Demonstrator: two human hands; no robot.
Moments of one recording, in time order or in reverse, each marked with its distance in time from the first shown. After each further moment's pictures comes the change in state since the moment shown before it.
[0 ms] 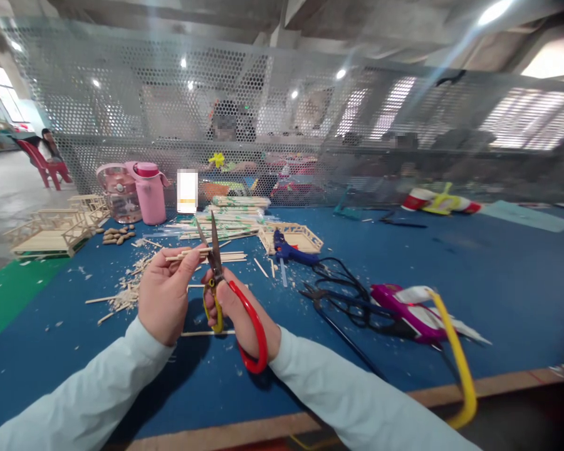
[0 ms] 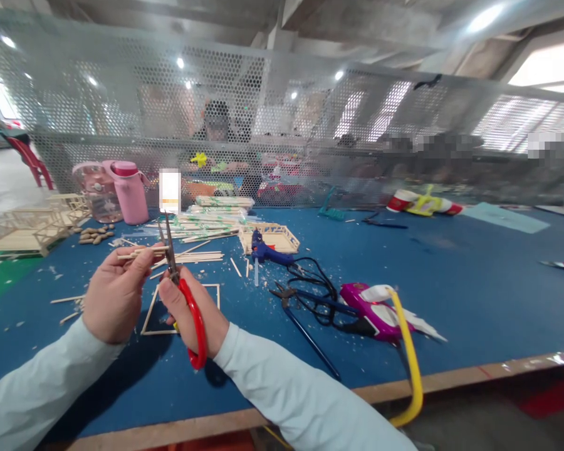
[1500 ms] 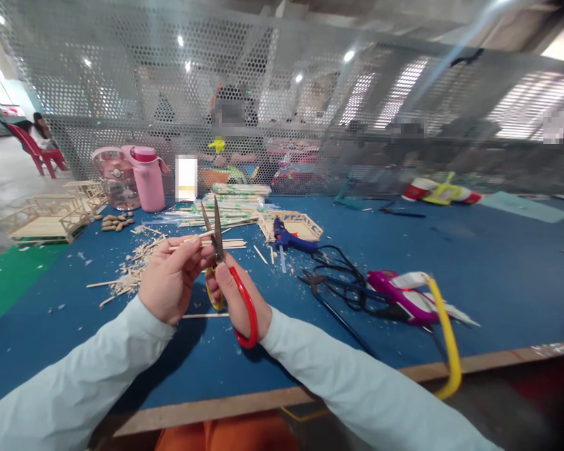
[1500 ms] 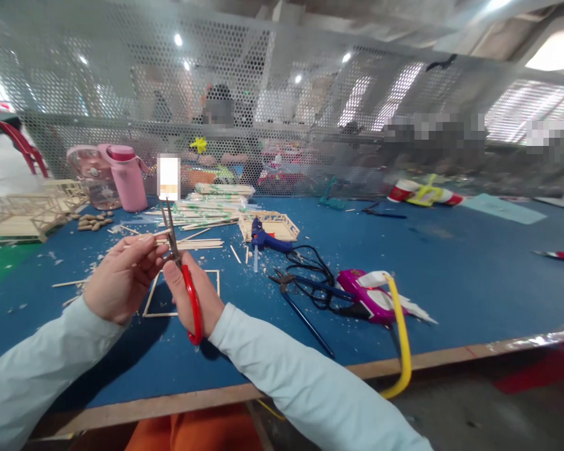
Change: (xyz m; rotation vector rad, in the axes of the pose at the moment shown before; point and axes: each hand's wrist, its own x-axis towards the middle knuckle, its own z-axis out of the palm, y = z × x) left_hand -0.002 0.010 0.003 -0.240 -0.025 -0.311; right_hand 0.005 0.011 0.005 -0.054 0.162 -0.068
